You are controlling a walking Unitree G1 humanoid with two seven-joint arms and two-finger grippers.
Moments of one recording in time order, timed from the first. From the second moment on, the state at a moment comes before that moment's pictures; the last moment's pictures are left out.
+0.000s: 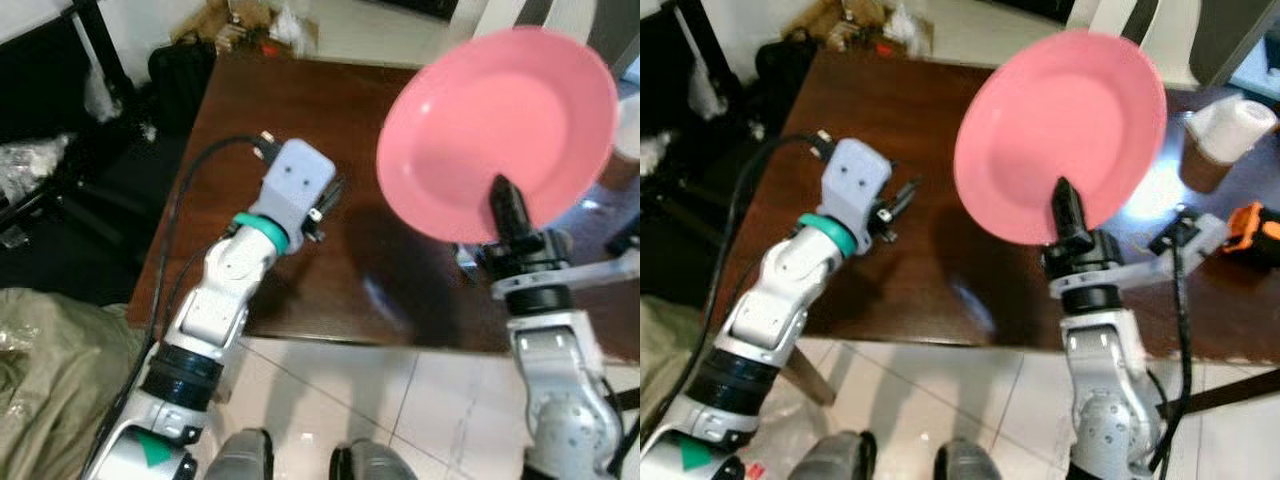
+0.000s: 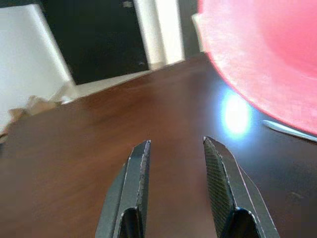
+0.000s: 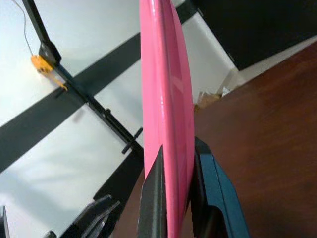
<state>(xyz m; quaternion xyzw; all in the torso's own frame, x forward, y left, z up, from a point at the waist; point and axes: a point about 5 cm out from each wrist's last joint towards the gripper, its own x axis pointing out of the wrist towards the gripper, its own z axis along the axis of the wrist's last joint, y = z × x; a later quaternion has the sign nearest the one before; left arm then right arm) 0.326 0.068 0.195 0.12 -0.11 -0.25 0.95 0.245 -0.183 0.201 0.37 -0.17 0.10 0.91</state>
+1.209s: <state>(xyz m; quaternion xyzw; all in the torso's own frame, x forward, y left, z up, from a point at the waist) 0.333 0.103 0.201 0.18 -0.11 -0.22 0.95 0.287 -0.150 0.151 0.52 0.01 0.10 0.84</state>
